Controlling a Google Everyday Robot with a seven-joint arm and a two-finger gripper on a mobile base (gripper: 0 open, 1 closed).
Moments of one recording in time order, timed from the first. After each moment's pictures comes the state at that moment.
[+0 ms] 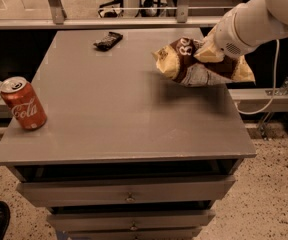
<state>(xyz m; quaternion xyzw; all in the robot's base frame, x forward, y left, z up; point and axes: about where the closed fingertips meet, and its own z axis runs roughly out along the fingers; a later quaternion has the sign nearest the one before) 0.624 -0.178 0.944 -0.52 0.76 -0.06 0.39</state>
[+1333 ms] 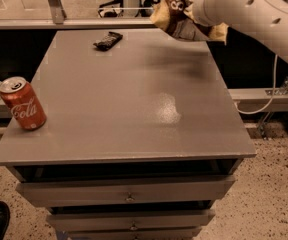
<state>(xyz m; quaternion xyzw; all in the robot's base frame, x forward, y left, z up) 0.775 -0.174 0.996 -0.45 0.69 -0.21 0.52</state>
